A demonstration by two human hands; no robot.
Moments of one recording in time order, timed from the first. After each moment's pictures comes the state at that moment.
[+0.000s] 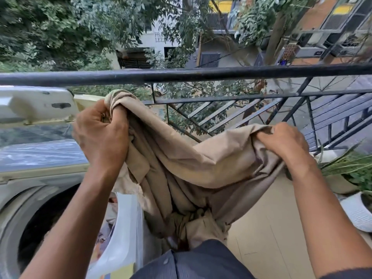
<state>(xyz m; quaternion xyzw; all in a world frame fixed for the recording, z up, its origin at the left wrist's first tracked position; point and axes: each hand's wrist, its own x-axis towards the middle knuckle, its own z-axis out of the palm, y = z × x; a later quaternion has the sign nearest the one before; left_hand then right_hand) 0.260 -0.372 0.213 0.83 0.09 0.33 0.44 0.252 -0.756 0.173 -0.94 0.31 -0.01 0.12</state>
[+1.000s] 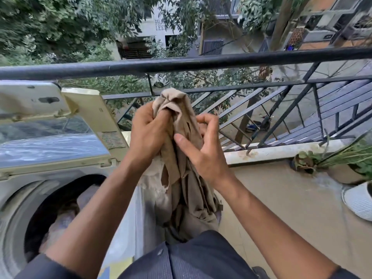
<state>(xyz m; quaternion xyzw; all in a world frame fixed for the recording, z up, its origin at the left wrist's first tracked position) 0.270 -0.443 0.188 0.74 -0.06 0.04 0.67 0.211 -0.585 0.155 -0.76 -0.02 -0.09 0.65</state>
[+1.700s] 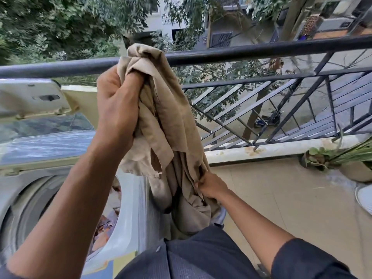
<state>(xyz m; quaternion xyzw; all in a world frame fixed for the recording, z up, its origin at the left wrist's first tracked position) 0.269 -0.428 0.255 0.68 -0.07 0.12 0.72 0.213 -0.624 -0.045 -0.92 0.07 0.28 0.28</state>
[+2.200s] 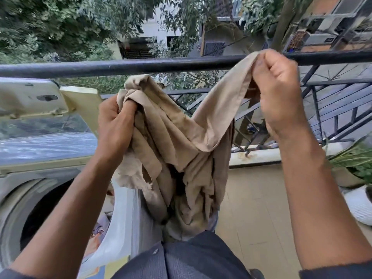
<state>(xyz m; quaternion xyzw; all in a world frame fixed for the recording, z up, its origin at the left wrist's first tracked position) 0.267 -0.404 0.211 0.75 -0.02 0.13 0.64 0.256 -0.685 0.262 -0.78 -0.05 -0.21 0.59</state>
